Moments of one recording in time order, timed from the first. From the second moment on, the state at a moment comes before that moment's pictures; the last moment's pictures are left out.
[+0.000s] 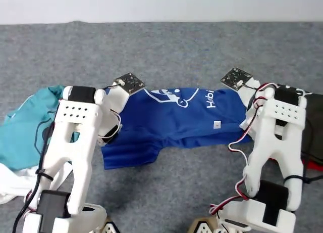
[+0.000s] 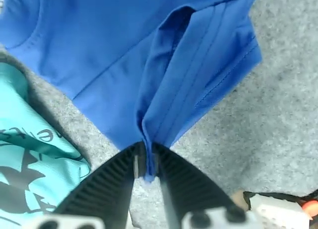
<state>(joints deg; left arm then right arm) 3.8 -9.3 19.5 94.9 -25.7 15.6 -5.7 18.2 74.6 60.2</state>
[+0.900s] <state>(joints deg) 1.4 3.3 5.0 78.0 -3.4 5.6 1.9 12.7 53.3 36.3</state>
